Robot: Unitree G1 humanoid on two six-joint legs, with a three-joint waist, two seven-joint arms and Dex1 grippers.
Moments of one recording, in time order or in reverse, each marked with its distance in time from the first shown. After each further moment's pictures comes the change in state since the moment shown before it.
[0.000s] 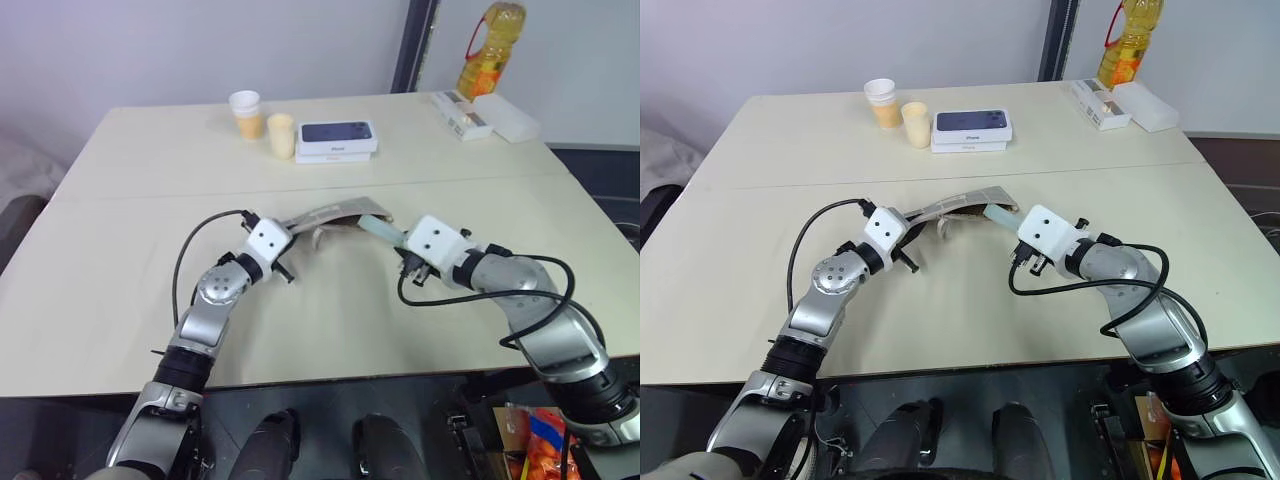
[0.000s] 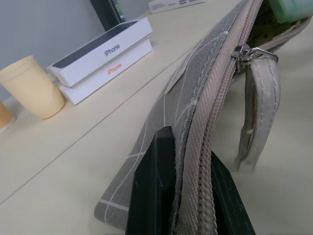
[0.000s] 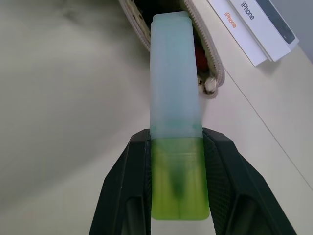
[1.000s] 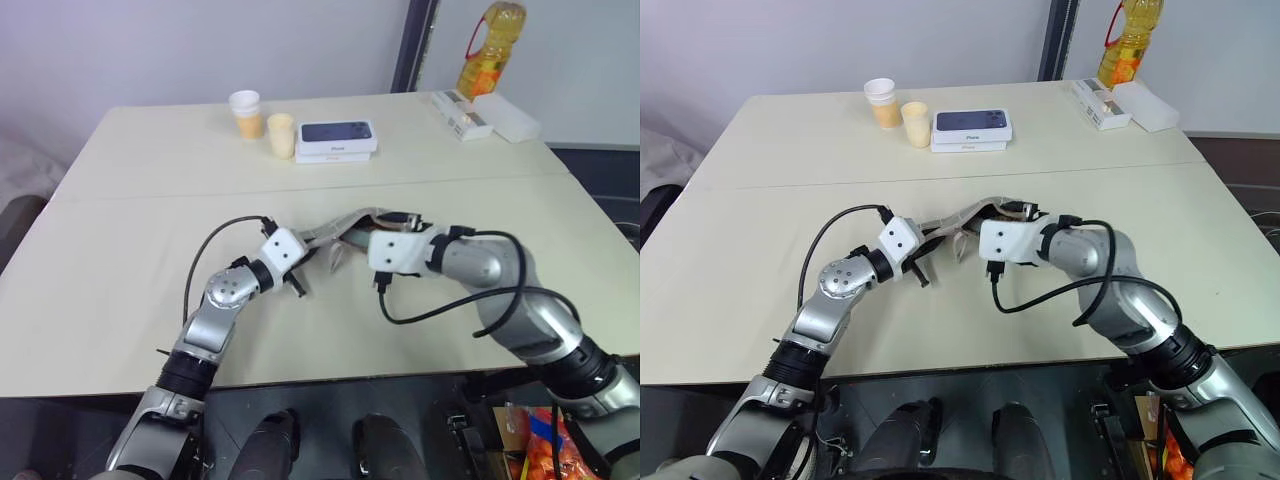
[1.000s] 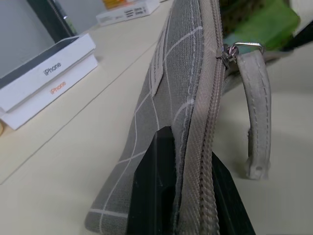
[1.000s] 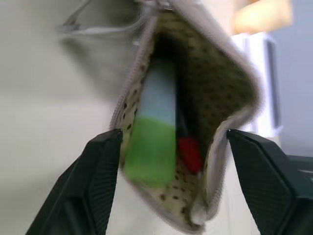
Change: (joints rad) left arm 0.018 -0.005 -0.042 -0.084 -0.040 0.058 -0.123; right arm -0.172 -0.030 0.157 0.003 -0.310 -0.156 0.201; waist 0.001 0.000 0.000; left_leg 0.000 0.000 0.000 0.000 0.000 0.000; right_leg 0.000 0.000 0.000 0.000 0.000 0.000
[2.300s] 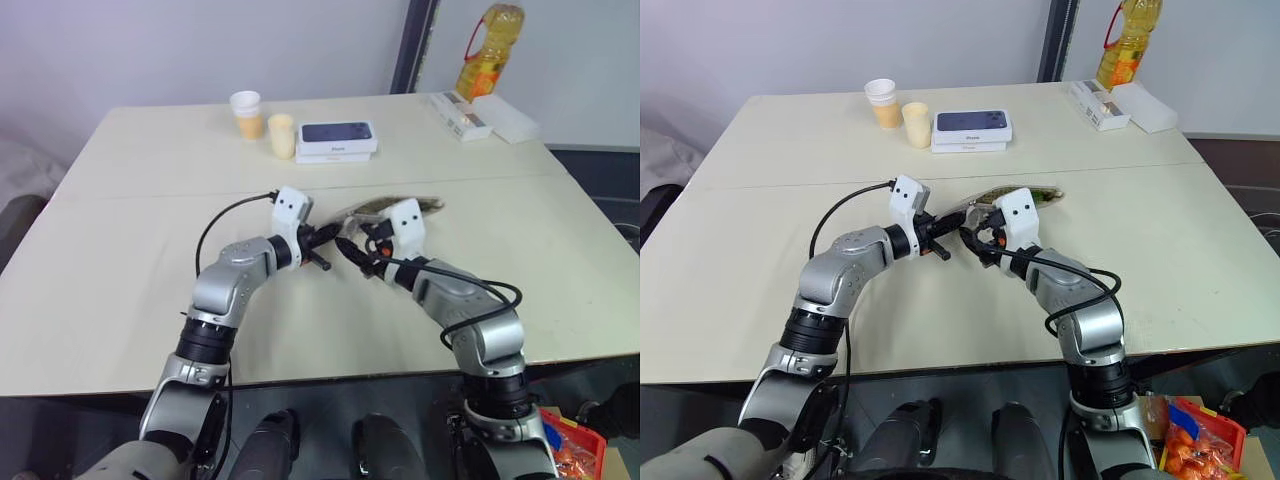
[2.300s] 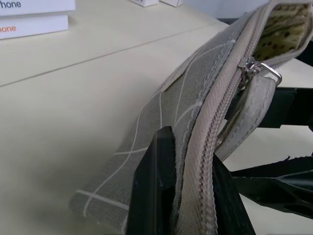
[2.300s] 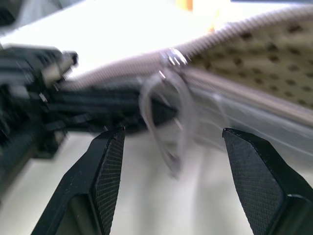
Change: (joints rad) left arm -0.184 -0.125 0.106 -0.093 -0.322 0.665 0.024; right arm 0.141 0.588 -0.336 0.068 0.655 0.339 -0.424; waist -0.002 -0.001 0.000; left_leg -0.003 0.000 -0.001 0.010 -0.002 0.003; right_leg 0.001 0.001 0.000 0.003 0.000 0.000
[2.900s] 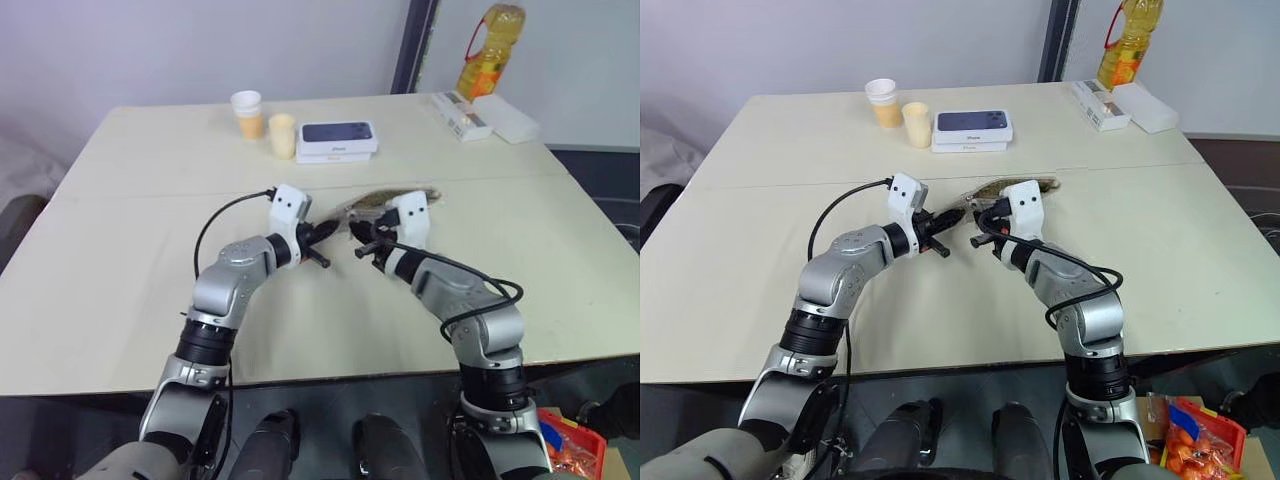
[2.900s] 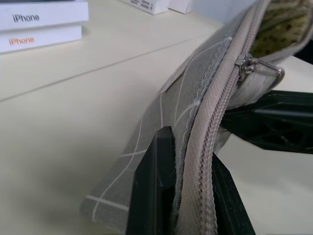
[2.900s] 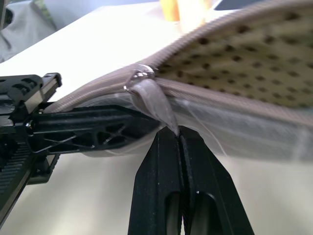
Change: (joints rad) left arm 0.005 0.005 -0.001 0.014 0.023 -0.071 0.031; right arm -0.018 0.012 -0.064 0.026 0.084 0.009 -0.072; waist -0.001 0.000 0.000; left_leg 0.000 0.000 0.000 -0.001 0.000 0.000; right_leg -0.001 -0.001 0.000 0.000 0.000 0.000
